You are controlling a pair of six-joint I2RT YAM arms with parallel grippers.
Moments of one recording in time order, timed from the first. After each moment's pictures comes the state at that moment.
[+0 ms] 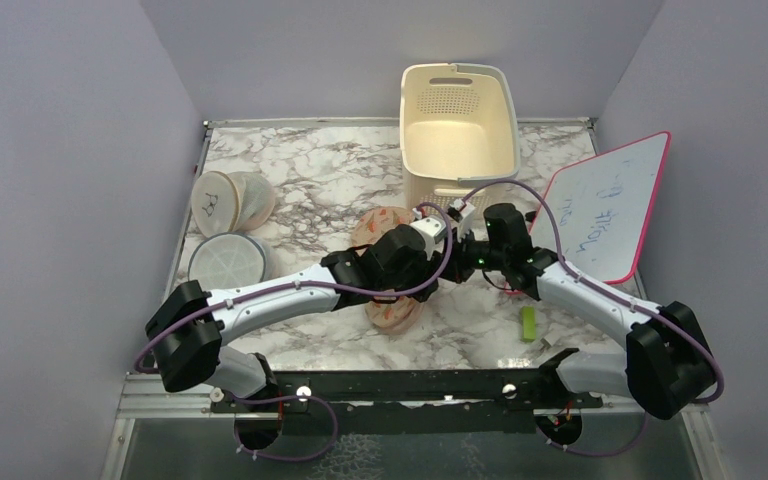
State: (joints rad) left arm -1.05 1.42 1.00 -0.25 -0.06 -0.41; right arm 0.52 1.24 0.66 -0.02 -0.57 0.15
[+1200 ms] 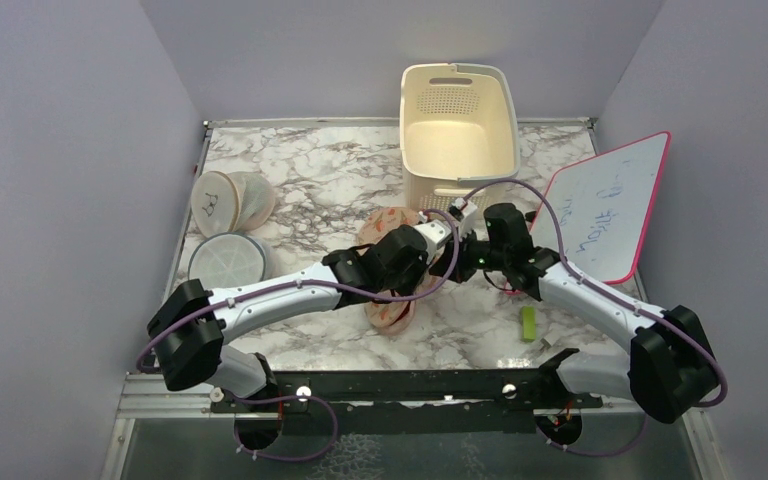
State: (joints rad) left arm -1.05 1.44 1.02 -0.31 -0.12 -0.25; right arm 0.52 1.22 0.66 -0.07 -0.52 0.17
